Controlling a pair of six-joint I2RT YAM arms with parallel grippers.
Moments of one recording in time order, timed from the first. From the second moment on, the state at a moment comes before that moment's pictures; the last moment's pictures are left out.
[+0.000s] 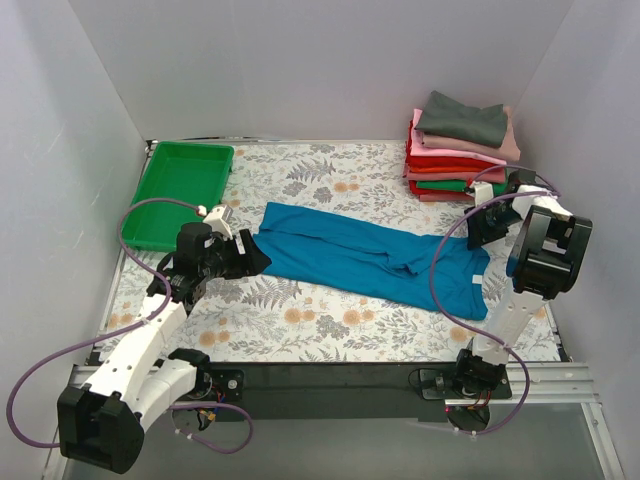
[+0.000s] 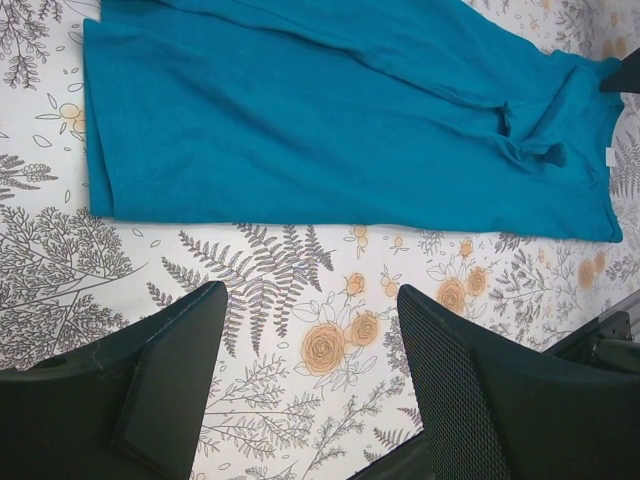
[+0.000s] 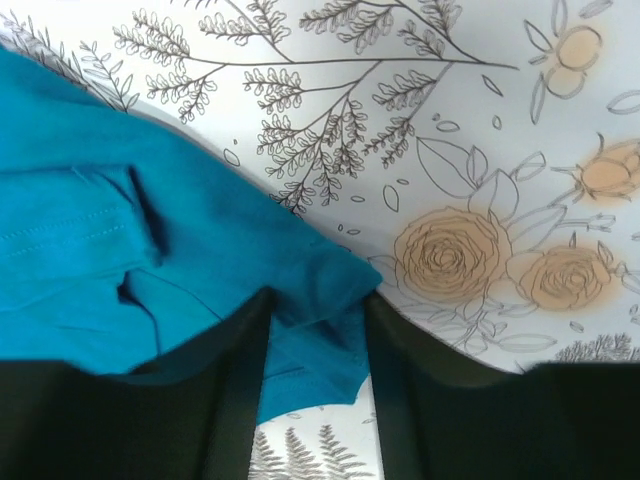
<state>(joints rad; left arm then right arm) -0.25 0.90 0.63 -0.34 0.31 -0.44 -0.31 1.96 1.37 -0.79 -0.38 -0.71</state>
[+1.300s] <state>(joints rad) -0.30 1.78 1.14 -0.39 0.09 -0.36 -0.13 1.28 0.92 -0.67 -0.70 -0.71</state>
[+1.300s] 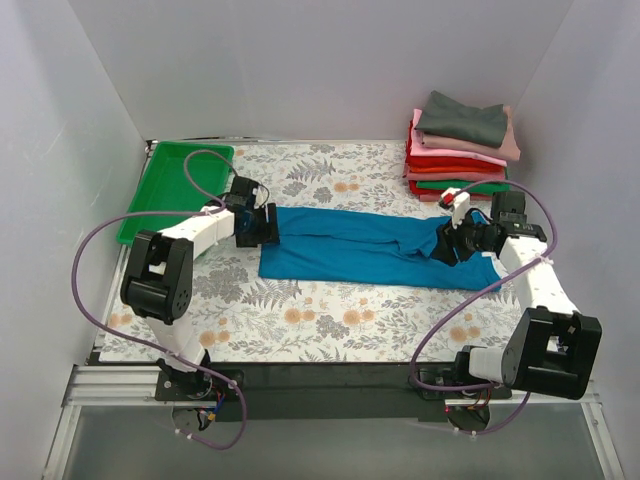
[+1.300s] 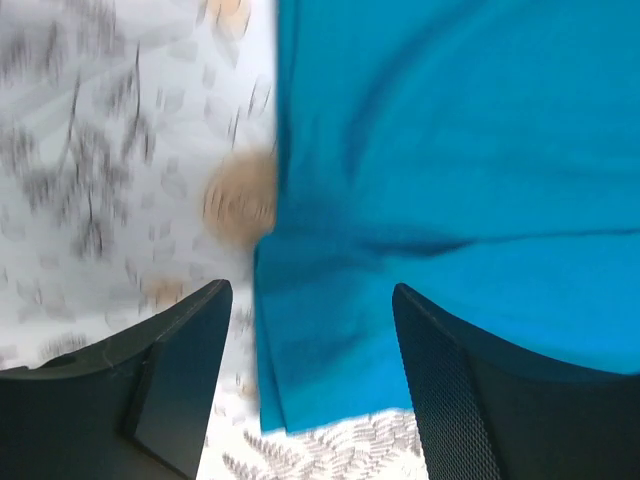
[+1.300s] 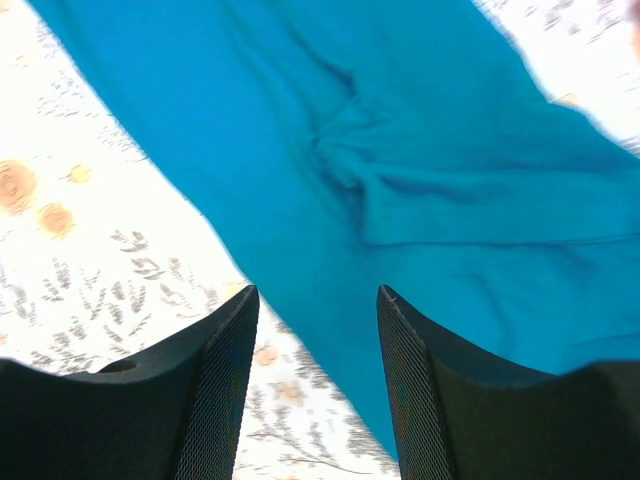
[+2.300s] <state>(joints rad) -0.68 1.26 0.61 -0.68 0.17 -0.91 -0.13 1.06 0.77 -0.64 -0.78 -0.66</state>
